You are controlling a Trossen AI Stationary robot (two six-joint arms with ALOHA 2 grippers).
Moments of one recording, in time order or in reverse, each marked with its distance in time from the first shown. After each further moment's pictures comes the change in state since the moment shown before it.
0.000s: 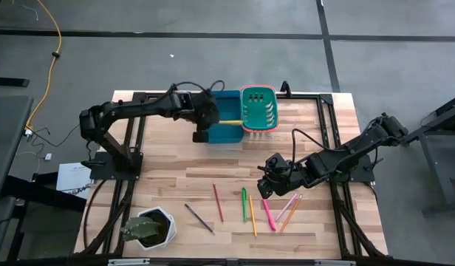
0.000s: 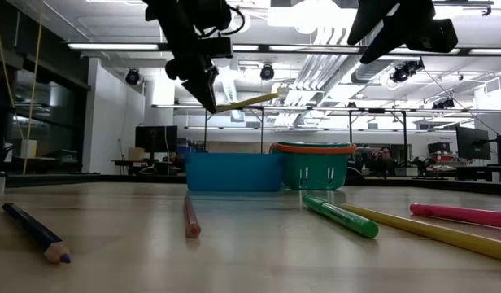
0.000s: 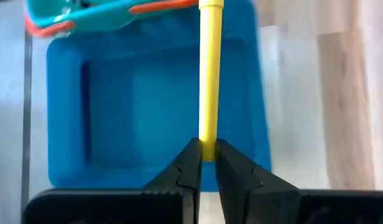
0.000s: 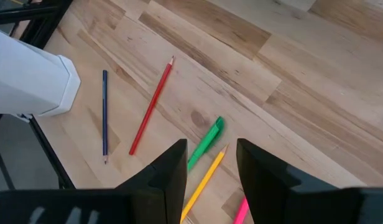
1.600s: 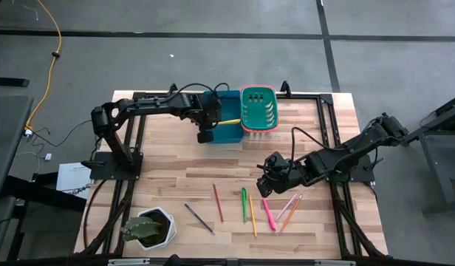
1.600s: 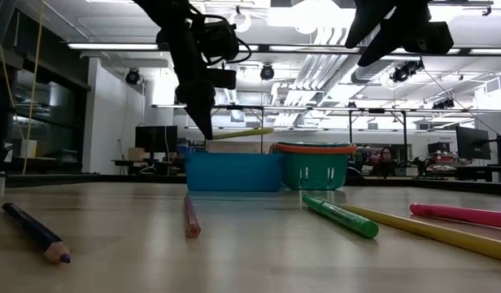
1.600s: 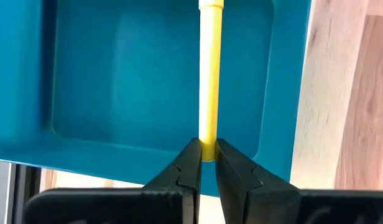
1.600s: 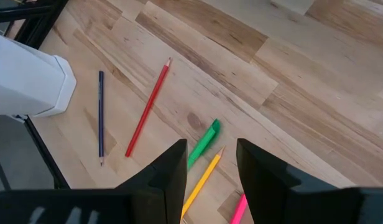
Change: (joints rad) left arm 0.044 0.129 -0.002 -0.010 0.012 -0.156; right arm -0.020 0.000 0.000 -0.004 -0.012 -0.023
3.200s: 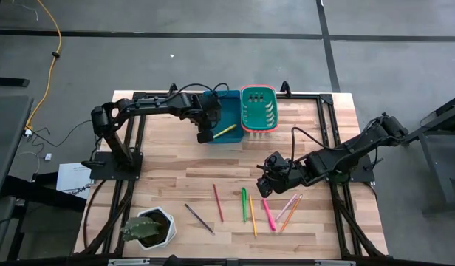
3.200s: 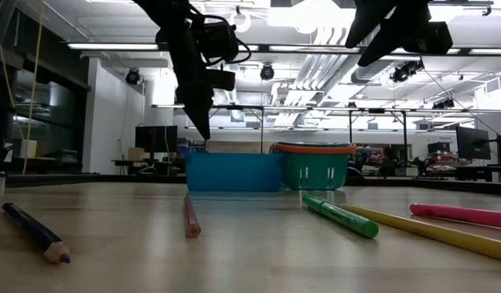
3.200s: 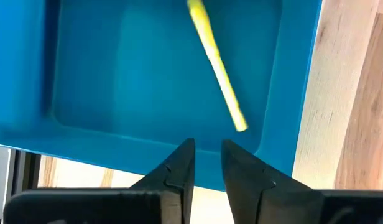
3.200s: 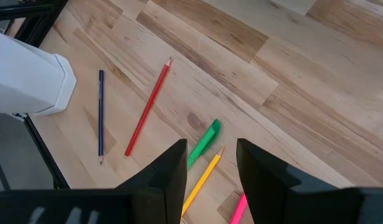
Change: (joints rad) left arm 0.000 -0.001 0.000 -0.017 -0.018 -0.041; right arm 0.001 0.000 0.000 0.000 0.000 -0.012
